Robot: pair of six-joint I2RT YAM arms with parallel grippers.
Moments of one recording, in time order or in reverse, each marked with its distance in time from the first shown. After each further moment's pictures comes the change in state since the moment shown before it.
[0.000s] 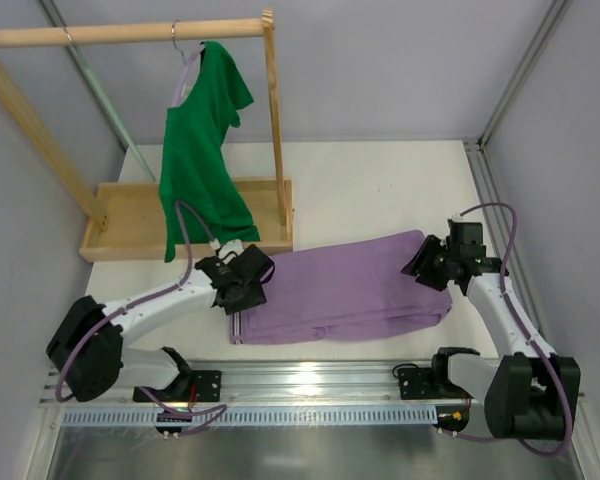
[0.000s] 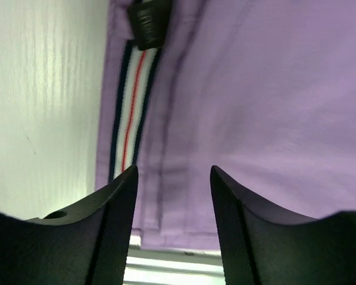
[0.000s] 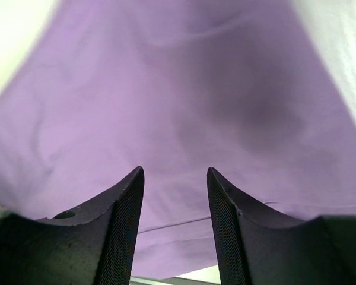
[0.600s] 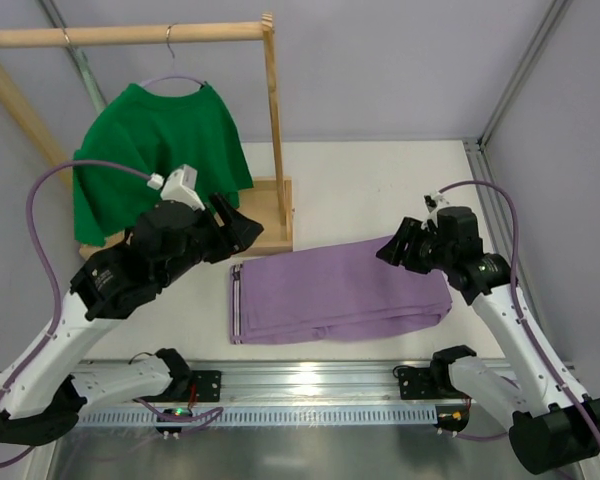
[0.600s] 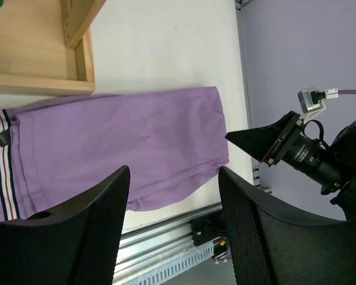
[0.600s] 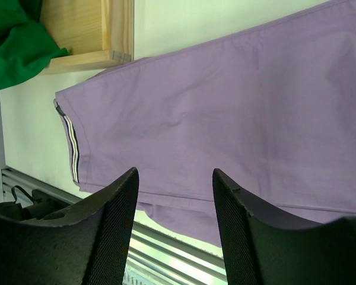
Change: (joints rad) left arm -0.066 -0.375 0.649 -0.169 0.000 0.168; right arm 0.309 -0.206 0.228 -0.103 -0.039 0.019
